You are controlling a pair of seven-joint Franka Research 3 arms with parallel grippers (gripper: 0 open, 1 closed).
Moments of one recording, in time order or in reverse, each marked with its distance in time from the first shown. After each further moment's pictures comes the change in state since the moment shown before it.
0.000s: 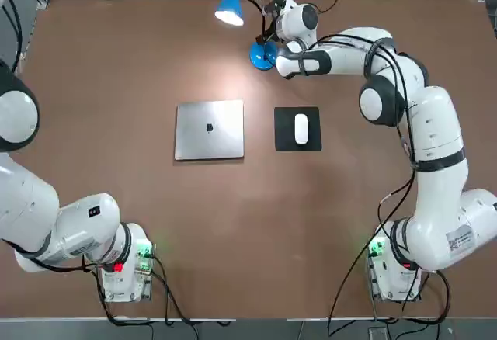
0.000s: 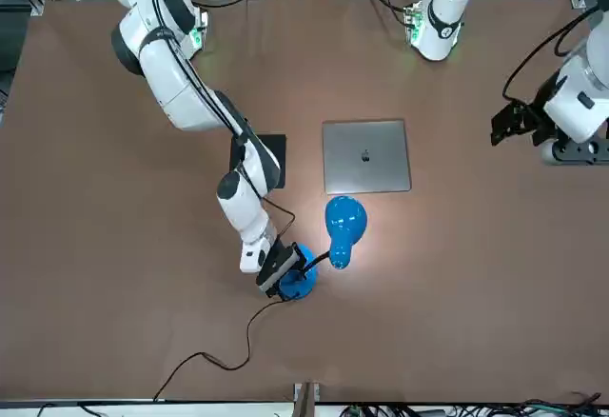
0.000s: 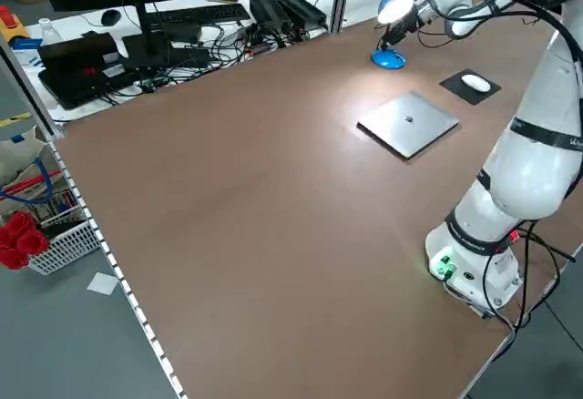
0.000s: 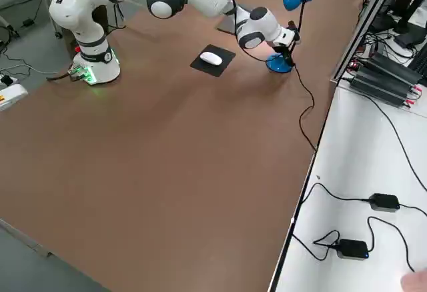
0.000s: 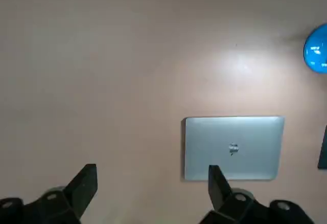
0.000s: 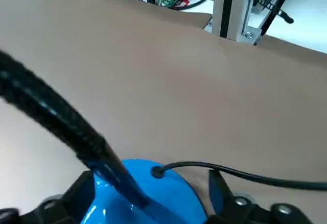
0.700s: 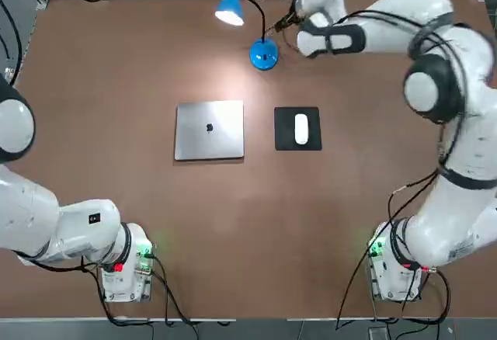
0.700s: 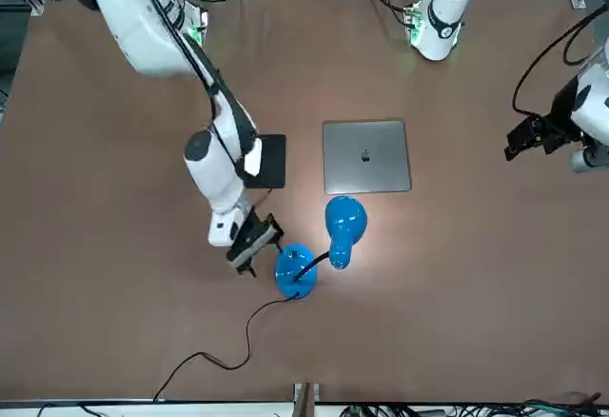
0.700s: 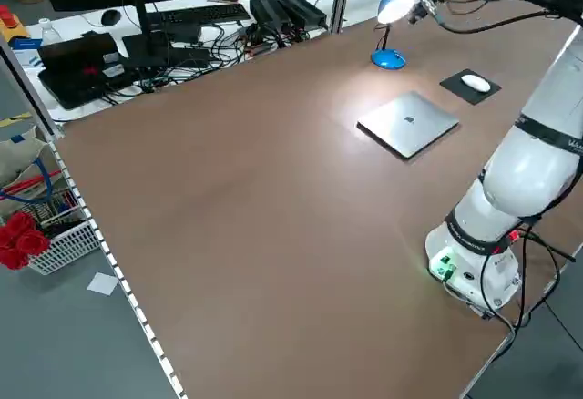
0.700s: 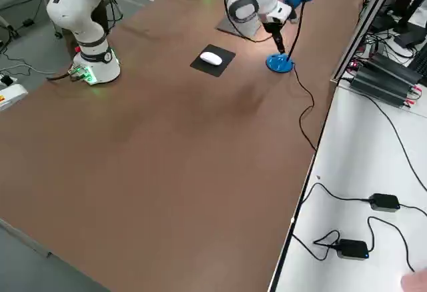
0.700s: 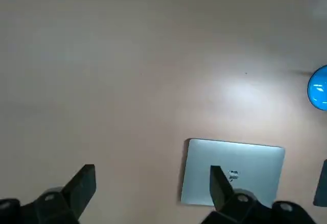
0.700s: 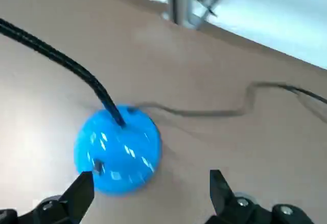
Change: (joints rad) left arm -0.189 -0.113 0.306 -0.156 -0.062 0.140 0.012; right arm -0.125 -0.595 -0.007 -0.484 0.001 -0.378 0.069
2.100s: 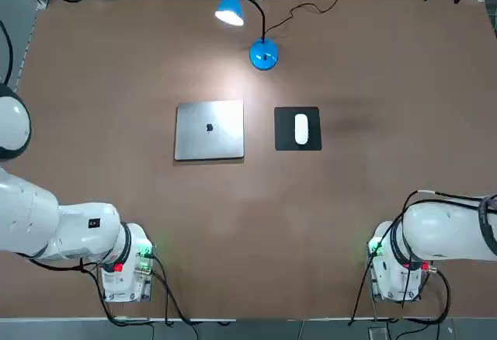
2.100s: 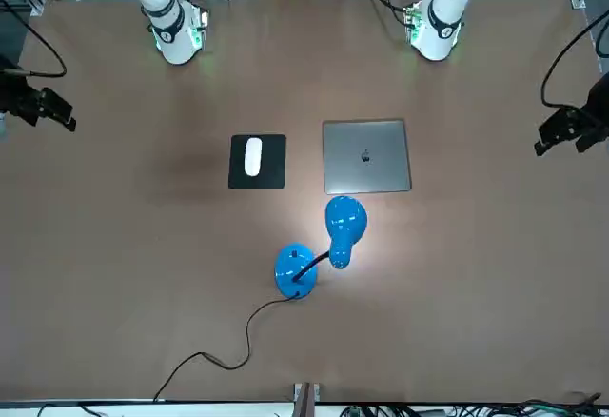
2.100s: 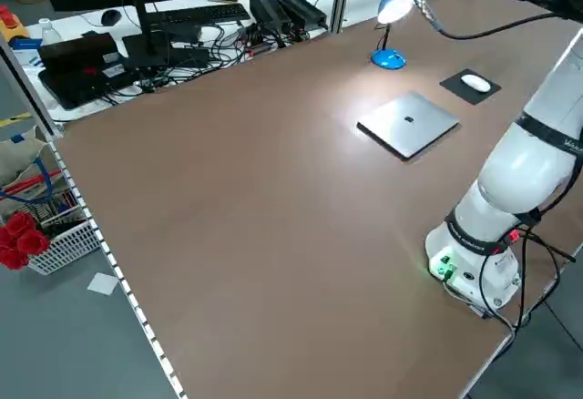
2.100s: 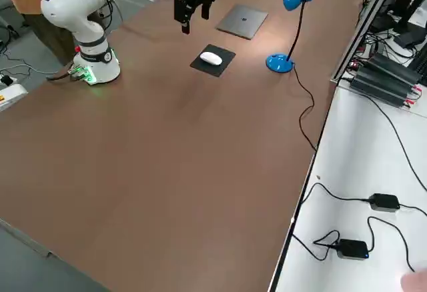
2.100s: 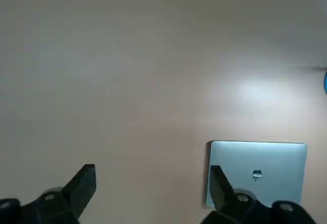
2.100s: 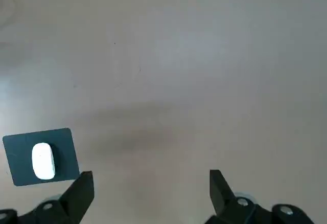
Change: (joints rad) left arm -0.074 0.003 0.160 0.011 -0.002 -0.007 0.158; right arm -0.280 -0.637 -0.292 -0.059 0.122 -1.005 0.012
